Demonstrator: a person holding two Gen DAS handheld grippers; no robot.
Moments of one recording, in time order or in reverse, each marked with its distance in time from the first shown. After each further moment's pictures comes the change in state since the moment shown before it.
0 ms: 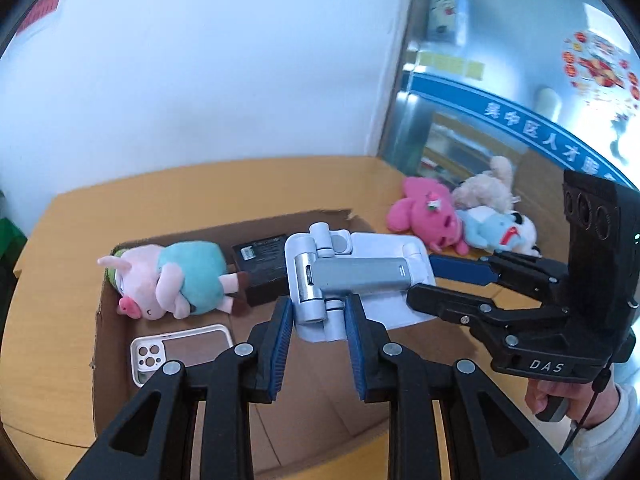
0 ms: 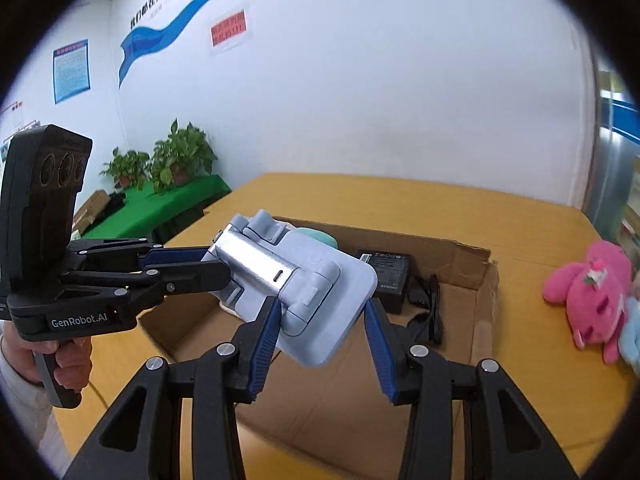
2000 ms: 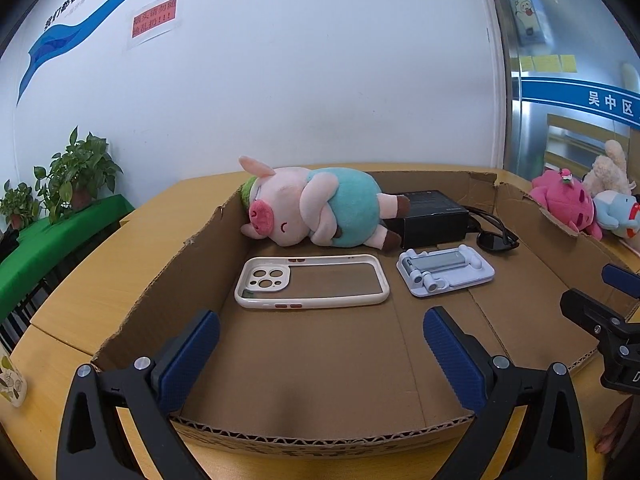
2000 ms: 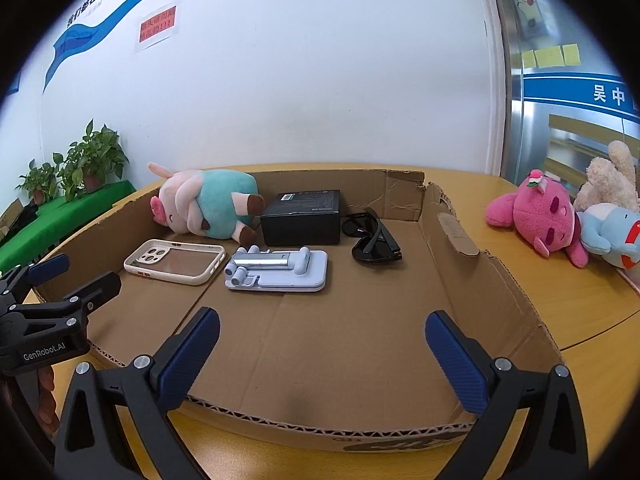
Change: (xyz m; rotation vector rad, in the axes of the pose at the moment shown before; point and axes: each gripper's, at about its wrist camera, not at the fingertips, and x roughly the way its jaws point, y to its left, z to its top) left arm 0.034 0.043 -0.157 -0.062 -0.219 0.475; right arm 0.044 0.021 -0.142 0.108 -0.117 -0.372
